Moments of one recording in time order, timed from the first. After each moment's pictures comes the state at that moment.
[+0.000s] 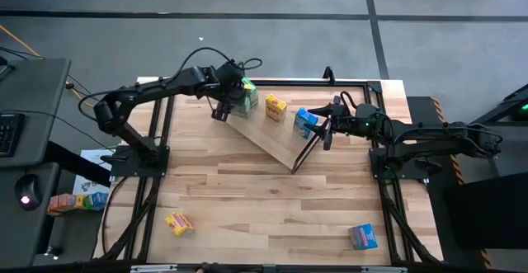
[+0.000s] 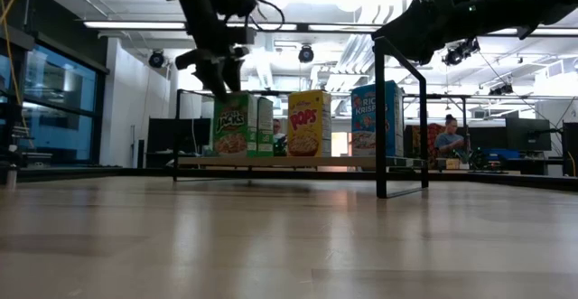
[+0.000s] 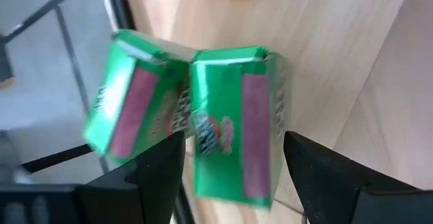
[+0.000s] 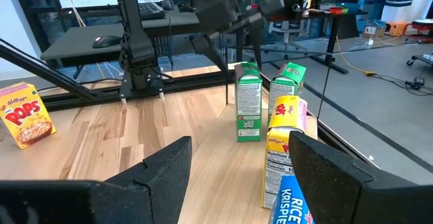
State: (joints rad) left arm 0.50 1.57 1.33 -0.84 -0.12 0.90; right arm -0.24 0.90 0.43 0.36 0.03 0.03
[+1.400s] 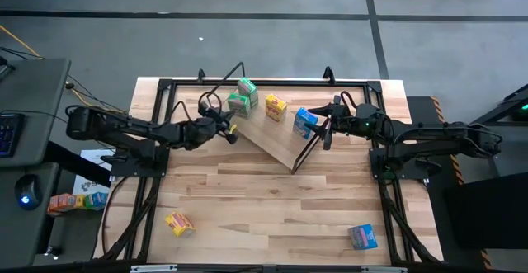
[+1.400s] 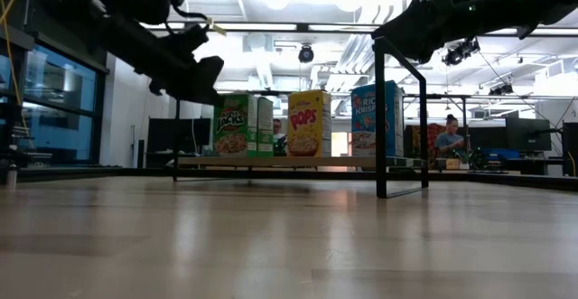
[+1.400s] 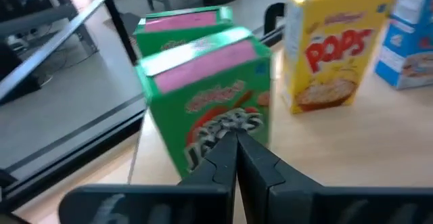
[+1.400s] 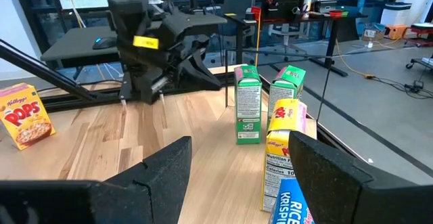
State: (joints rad) left arm 0.12 1.28 0.45 0.39 -0.72 -0.17; right arm -0.24 0.90 0.43 0.36 0.03 0.02
